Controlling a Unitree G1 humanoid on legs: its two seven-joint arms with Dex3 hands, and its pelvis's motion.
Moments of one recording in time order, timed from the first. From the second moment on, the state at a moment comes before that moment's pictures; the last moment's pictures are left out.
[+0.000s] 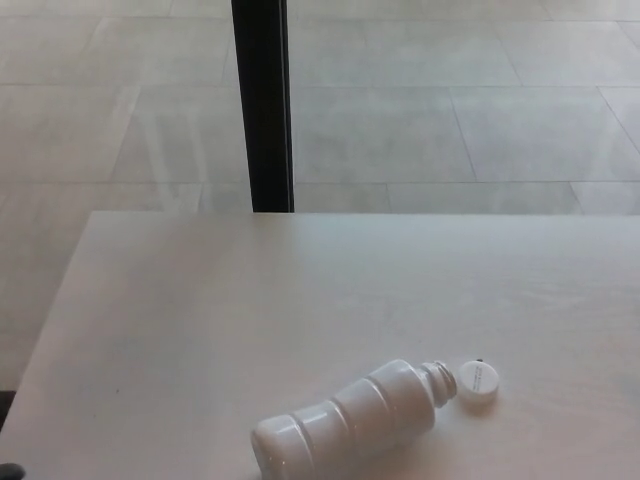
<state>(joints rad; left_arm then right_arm) 0.16 0.53 0.23 -0.17 1.01 0.32 -0.38 0.30 -0.57 -0.68 0.06 -0.15 -0.49 -0.03</state>
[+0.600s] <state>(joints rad) 0.32 0.51 0.71 0.37 0.76 0.23 -0.33 0.32 -0.60 -0.77 0.63 -0.13 -0.41 -0.04</state>
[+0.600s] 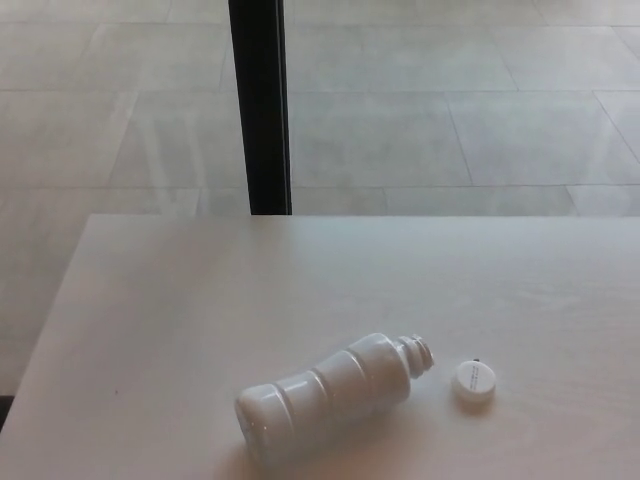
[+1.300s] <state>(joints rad) 0.44 0.50 0.82 1.03 0.49 0.10 -0.35 0.26 -0.47 -0.81 1.11 -0.01 -0.23 0.01</state>
